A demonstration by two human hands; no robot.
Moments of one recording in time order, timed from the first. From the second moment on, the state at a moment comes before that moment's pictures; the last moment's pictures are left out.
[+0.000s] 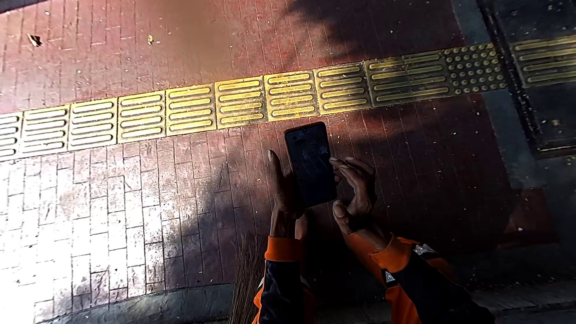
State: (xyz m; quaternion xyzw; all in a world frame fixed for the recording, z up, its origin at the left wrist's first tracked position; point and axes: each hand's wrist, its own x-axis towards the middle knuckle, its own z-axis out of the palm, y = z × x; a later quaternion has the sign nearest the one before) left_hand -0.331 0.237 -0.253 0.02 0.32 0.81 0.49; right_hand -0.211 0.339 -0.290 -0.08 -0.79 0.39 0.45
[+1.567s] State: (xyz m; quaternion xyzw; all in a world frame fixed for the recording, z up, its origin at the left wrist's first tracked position) left_hand -0.337 0.231 -0.249 0.03 0.32 0.80 0.51; right_hand -0.184 0.383 -0.270 -0.24 -0.81 0.35 0.40
